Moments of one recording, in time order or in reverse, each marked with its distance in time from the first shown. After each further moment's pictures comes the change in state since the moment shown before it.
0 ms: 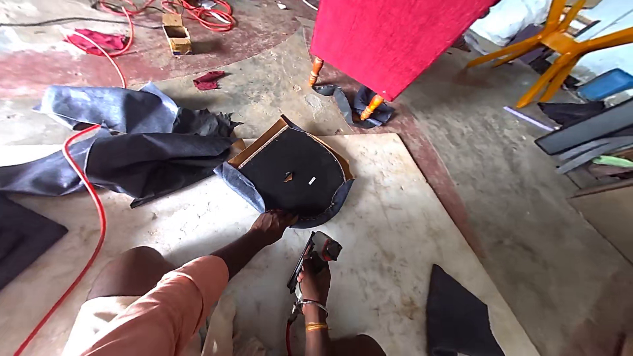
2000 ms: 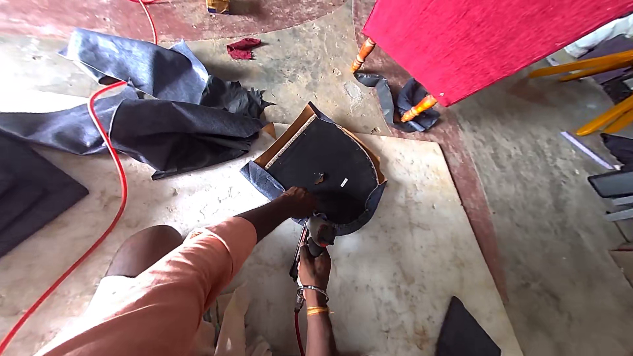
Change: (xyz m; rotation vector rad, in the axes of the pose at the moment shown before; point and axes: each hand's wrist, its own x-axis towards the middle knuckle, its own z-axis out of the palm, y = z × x) left_hand 0.048 -0.051 -0.052 -0.063 -0.163 0.126; right_hand 0.015 -0.019 0.071 -0.395 -0.100 -0.274
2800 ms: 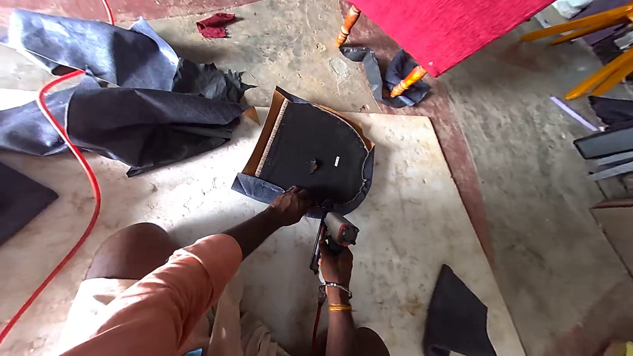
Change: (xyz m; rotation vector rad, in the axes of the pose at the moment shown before) left_hand 0.002 0.025 0.069 -0.079 0.211 0.045; right_hand 0.013 0.032 -0.070 0.002 0.030 0.170
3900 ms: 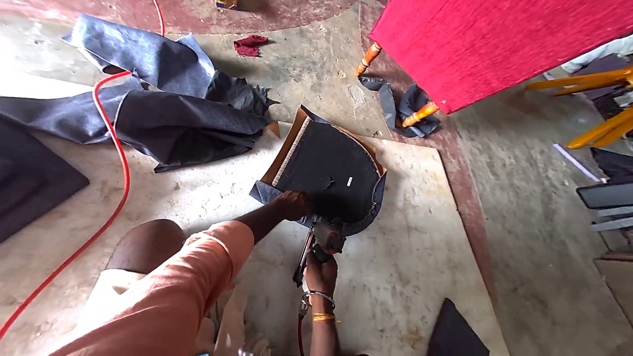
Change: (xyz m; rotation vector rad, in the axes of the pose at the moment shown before) left_hand -0.003 -0.043 -0.038 0.011 -0.127 0.024; right_hand -0.023 -0.019 0.054 -0.030 -0.041 -0.102
